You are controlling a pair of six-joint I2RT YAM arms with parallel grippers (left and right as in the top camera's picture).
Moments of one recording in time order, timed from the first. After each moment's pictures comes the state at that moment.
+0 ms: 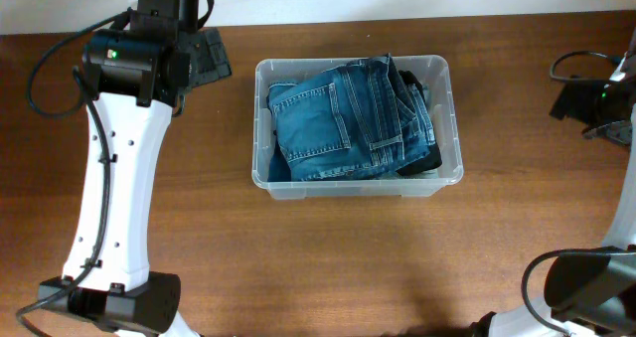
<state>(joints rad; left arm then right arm) -0.20 1.82 2.20 -1.35 -0.32 -0.42 -0.42 1.75 1.90 -1.38 0.12 0.16</state>
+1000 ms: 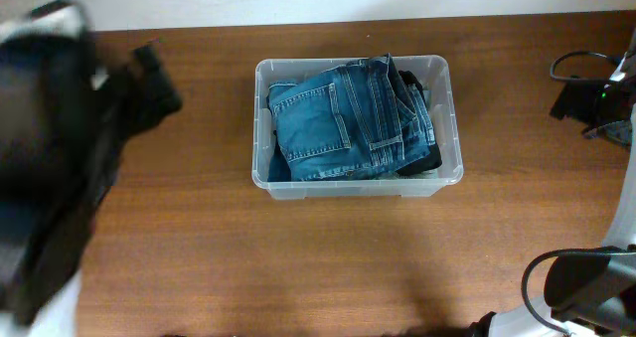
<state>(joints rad) -0.20 1.37 2.19 -1.35 -0.32 -0.42 -0.42 1.75 1.90 -1.38 0.12 0.16</state>
